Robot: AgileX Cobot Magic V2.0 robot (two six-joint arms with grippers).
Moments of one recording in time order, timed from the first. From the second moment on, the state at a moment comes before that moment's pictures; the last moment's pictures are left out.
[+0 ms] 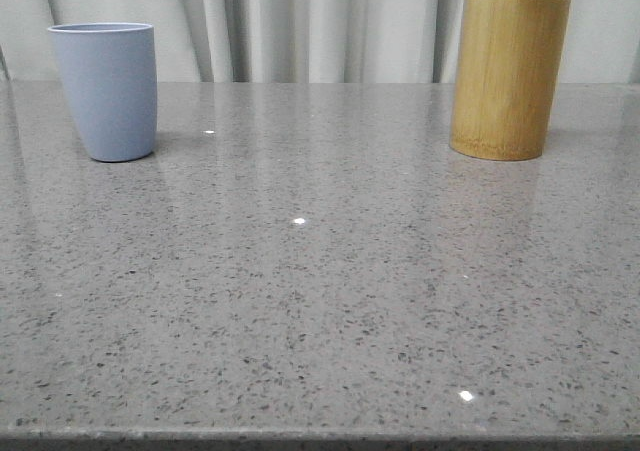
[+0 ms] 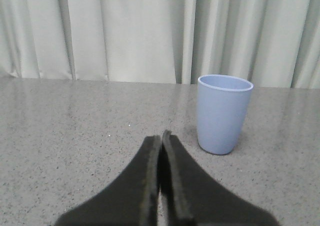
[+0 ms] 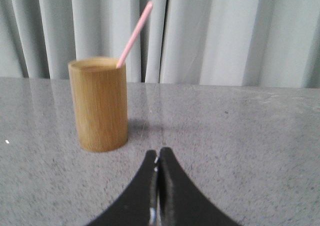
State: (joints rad) left arm -0.10 0.06 -0.19 -0.02 0.18 -0.12; right arm 0.07 0.00 -0.22 -0.05 0.27 0.12
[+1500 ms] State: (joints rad) left arm -0.10 0.63 -0.92 -0.08 0.93 -0.09; right arm 0.07 0.52 -0.84 -0.04 0.94 0.13
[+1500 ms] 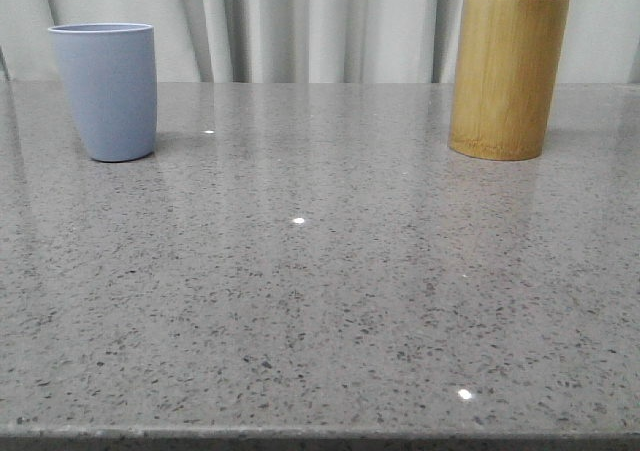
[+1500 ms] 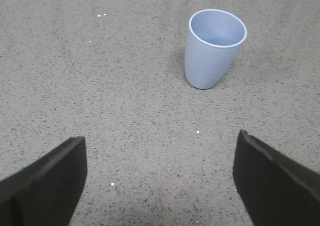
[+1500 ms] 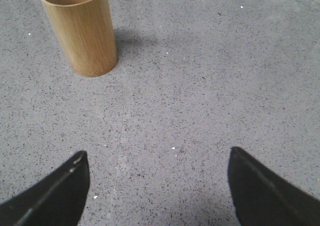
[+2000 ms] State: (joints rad) left arm -0.10 0.98 -1.10 -0.14 0.90 -0.08; right arm 0.07 0.52 -0.84 -0.03 0.94 0.13
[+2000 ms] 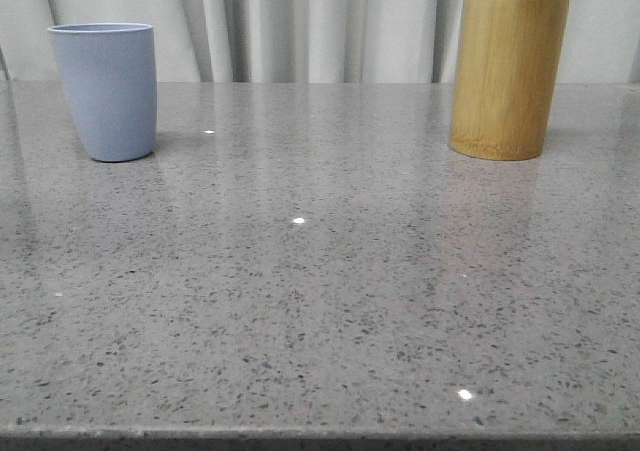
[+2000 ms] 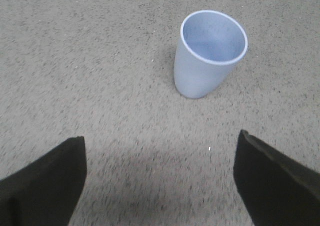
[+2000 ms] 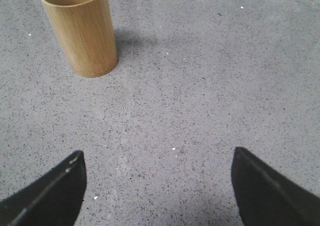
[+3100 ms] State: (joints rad) left arm -0.14 1.62 -1.39 -0.23 0.76 -0.04; right arm 0.07 0.52 -0.84 -0.03 0.93 0.13
